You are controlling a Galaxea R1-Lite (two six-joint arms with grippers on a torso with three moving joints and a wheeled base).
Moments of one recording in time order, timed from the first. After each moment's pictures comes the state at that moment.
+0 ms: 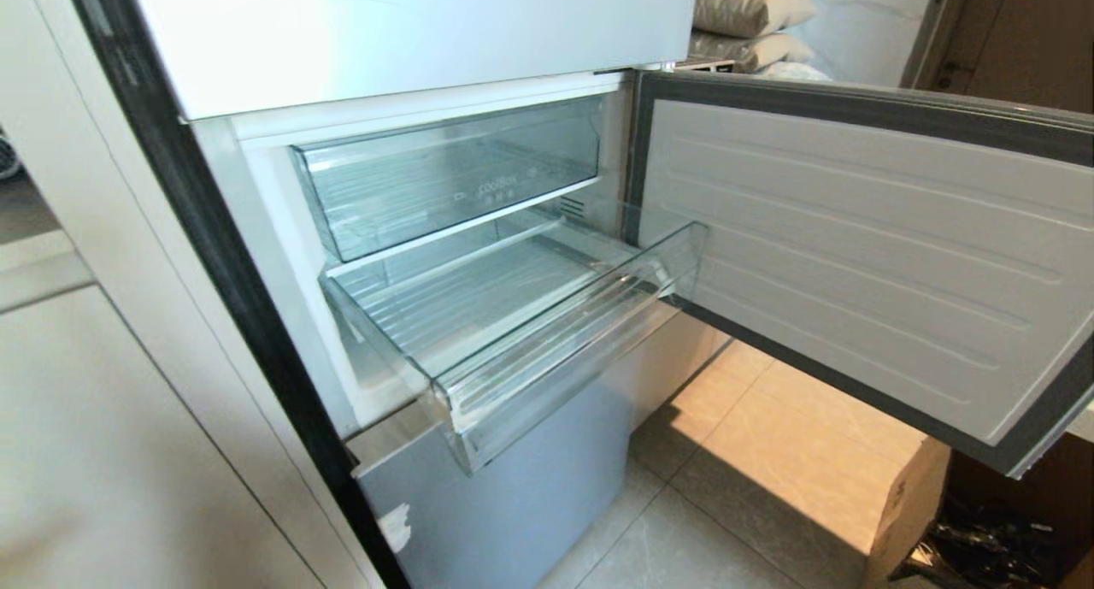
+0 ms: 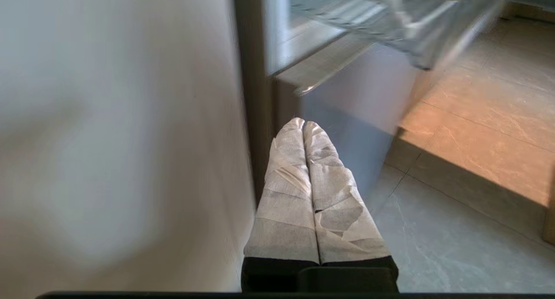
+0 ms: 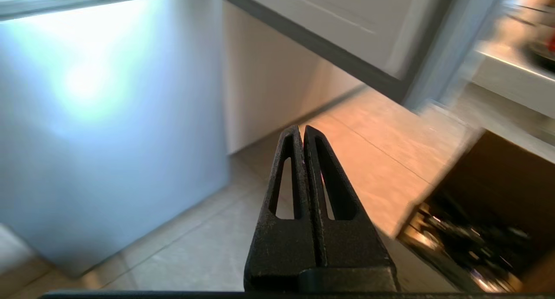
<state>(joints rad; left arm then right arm) 0.00 0.00 0.00 0.01 0.00 0.01 -0.01 0.00 0.00 0.00 0.01 -0.06</state>
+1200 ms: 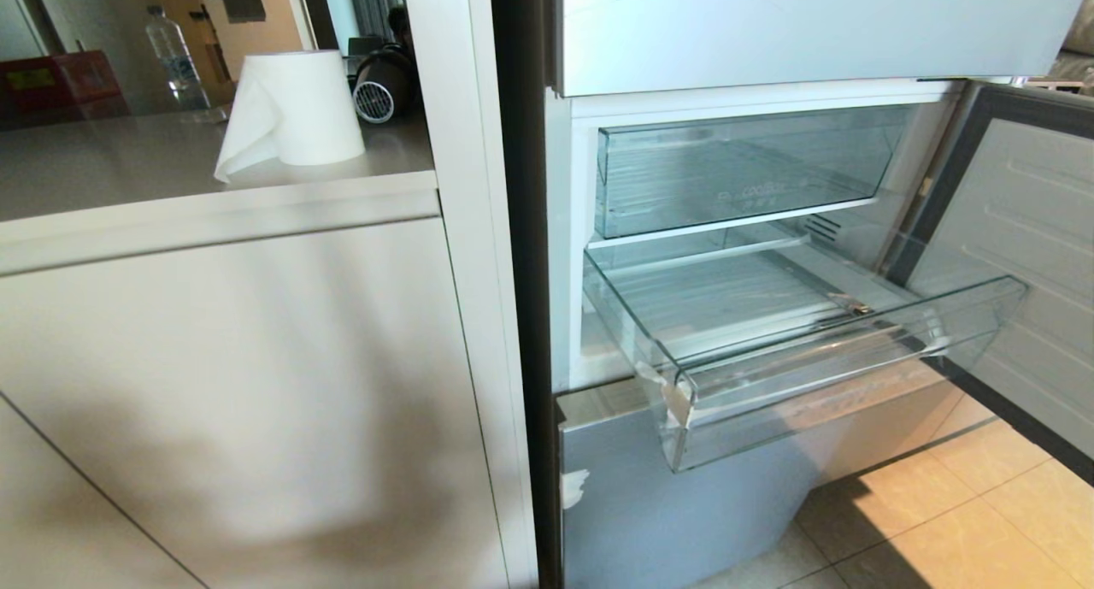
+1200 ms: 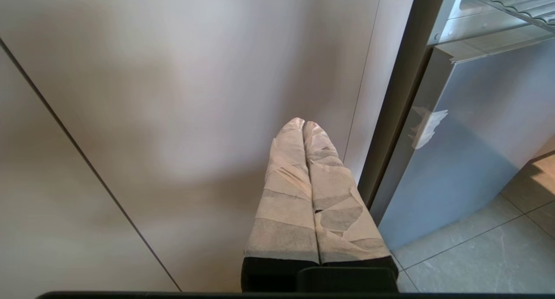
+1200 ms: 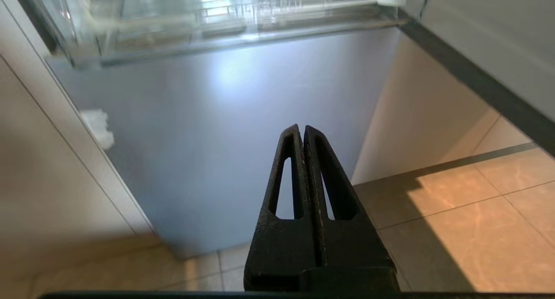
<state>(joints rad) -0.01 0.00 0.00 0.01 0.00 0.01 0.00 0.07 0.00 -0.05 0.02 0.00</state>
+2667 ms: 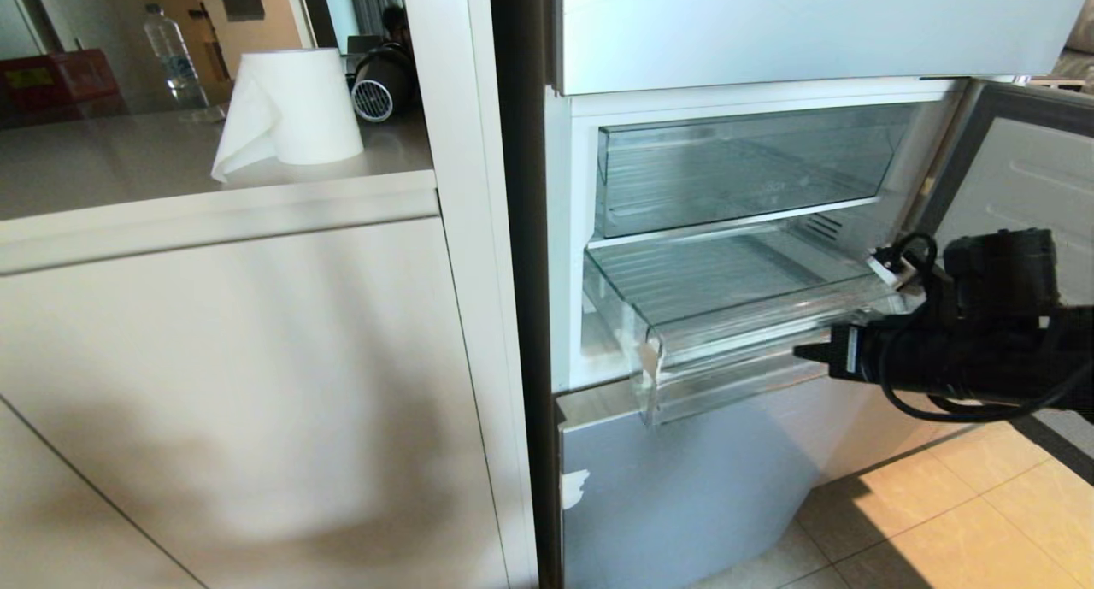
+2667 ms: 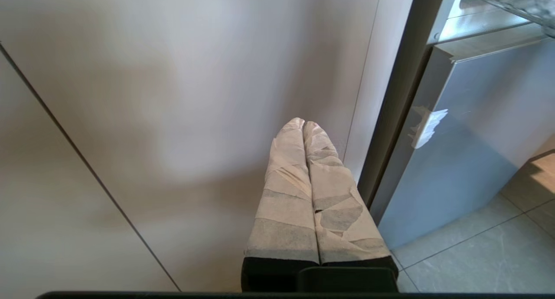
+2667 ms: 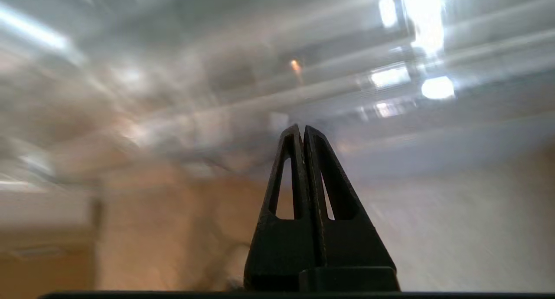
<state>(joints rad) -0.01 0.00 0.00 0.01 0.00 0.01 0.11 1.70 -0.91 -0.29 0.28 0.25</state>
